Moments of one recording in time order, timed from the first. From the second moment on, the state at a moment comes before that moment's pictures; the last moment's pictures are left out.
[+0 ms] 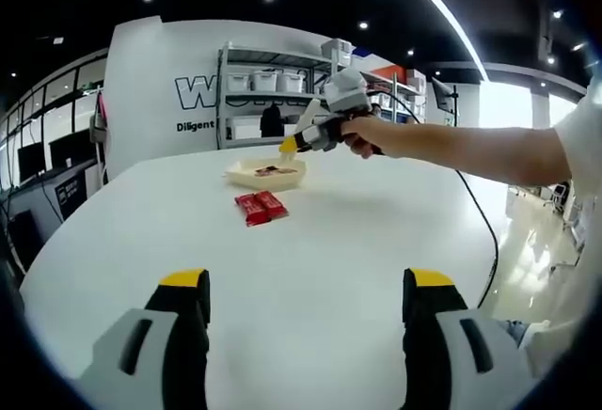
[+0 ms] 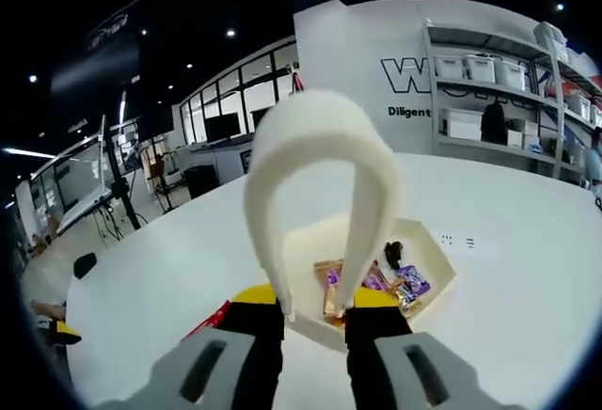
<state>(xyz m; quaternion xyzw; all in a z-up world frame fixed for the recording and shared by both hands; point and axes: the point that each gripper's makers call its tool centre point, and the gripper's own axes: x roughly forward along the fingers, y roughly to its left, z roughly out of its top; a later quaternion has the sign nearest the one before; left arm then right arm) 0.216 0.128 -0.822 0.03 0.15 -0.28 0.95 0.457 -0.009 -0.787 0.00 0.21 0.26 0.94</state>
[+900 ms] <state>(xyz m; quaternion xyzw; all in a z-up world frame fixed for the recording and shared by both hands) 0.201 0.120 -0.814 0.04 0.14 -0.29 0.95 0.457 -0.021 -0.787 0.00 0.21 0.27 0.94</state>
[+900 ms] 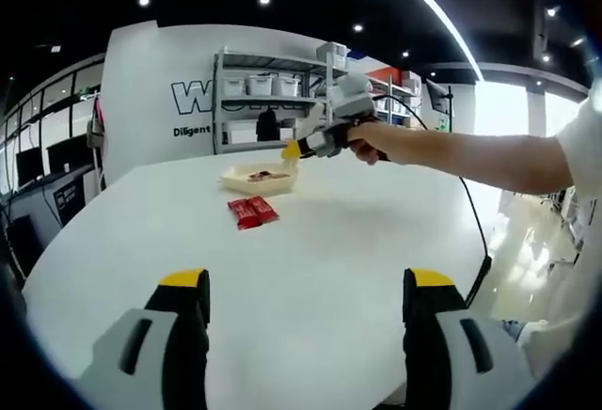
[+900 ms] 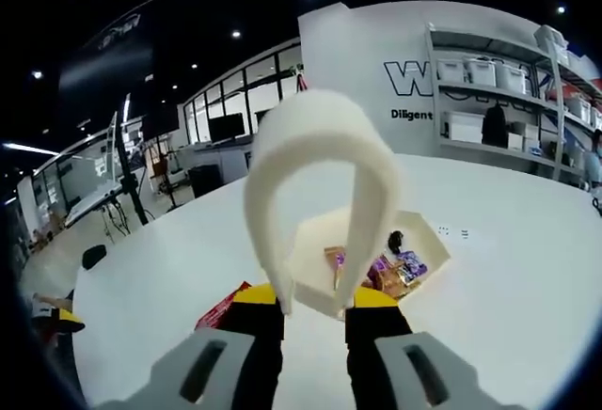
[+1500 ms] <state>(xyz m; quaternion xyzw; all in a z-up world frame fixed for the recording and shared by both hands) 0.188 0.118 -0.813 0.04 0.13 -0.29 0.95 0.430 -0.021 -0.795 -0.01 0.21 0.28 0.94</state>
